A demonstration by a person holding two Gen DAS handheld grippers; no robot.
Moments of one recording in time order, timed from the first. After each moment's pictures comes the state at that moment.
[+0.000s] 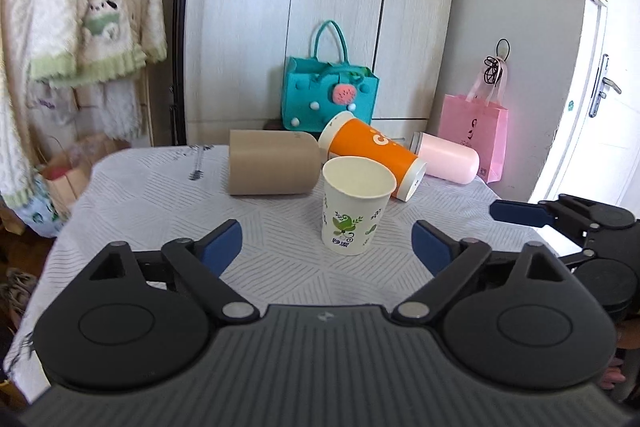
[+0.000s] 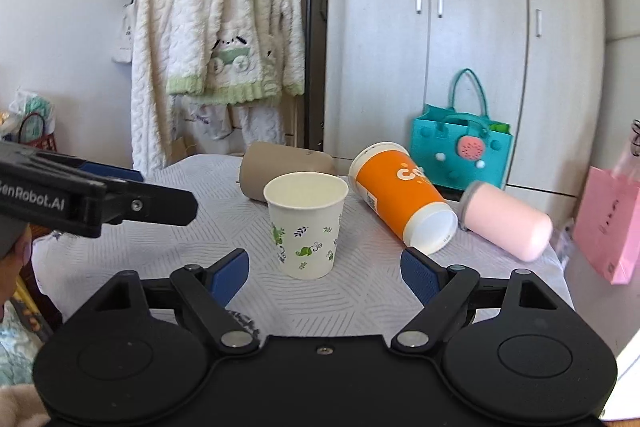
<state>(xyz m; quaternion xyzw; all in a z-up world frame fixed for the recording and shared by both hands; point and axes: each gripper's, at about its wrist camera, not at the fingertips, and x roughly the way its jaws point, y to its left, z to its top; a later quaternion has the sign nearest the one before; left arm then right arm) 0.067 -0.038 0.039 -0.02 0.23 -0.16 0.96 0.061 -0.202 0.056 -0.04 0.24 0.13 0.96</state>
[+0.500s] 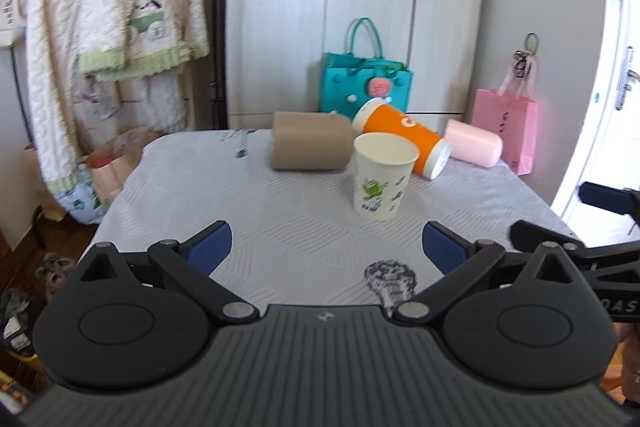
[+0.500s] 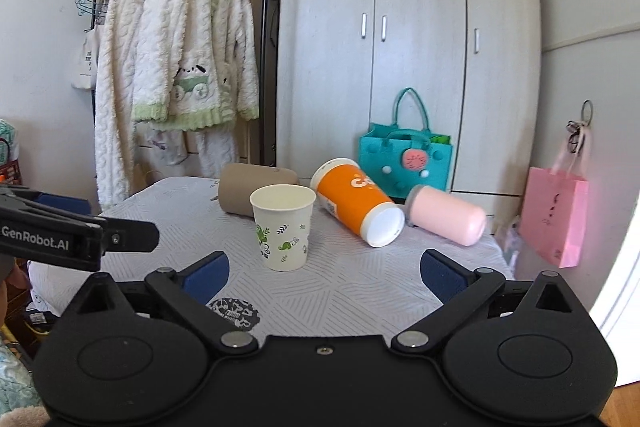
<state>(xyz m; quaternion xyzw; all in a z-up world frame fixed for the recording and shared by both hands) 0.019 -0.029 0.037 -0.01 0.24 -0.09 0.97 -0.004 -0.196 0.071 -0.04 0.21 0.05 0.98</state>
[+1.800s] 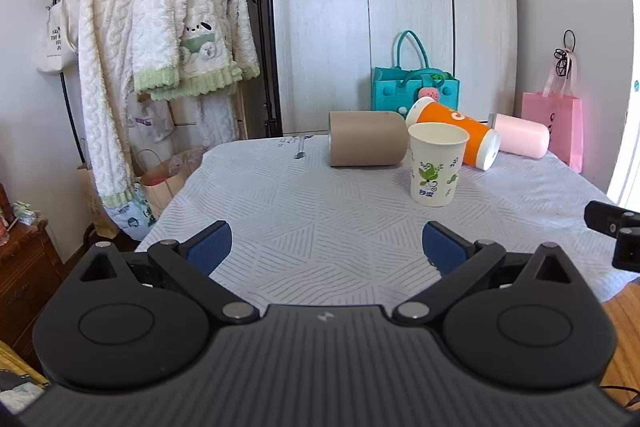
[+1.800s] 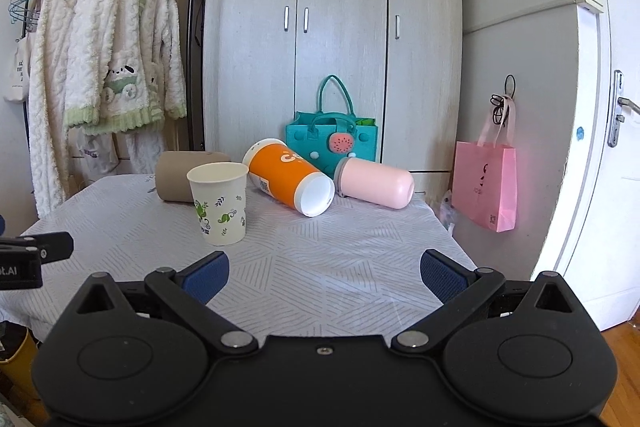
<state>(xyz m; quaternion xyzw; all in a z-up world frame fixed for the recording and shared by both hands) -0.009 -0.022 0.011 0.03 0.20 -0.02 0.98 -0.030 -0.198 0.047 -0.01 0.21 -0.07 0.98</state>
